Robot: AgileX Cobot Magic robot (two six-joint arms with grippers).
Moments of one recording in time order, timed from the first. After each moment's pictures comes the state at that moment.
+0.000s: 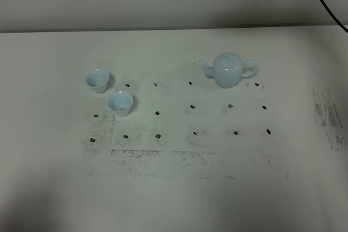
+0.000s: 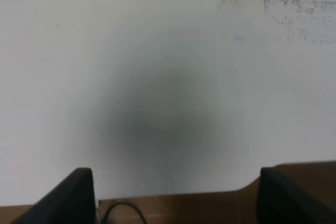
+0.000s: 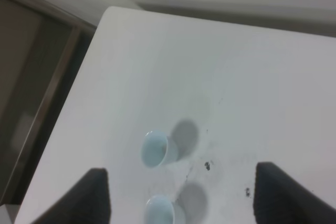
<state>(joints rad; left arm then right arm) 0.00 0.23 -0.55 -0.11 1.16 0.04 0.10 2.42 -2.46 0.97 1.22 -0.31</state>
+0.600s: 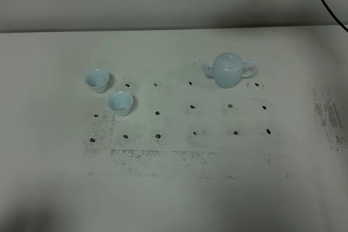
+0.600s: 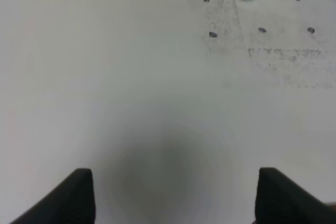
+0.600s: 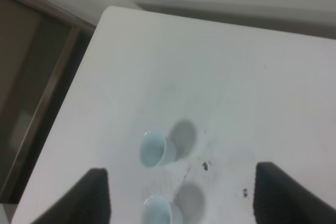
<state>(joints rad) 0.00 0.03 -0.46 -0.14 1.07 0.04 0.10 2.42 -2.46 0.97 1.22 -0.33</state>
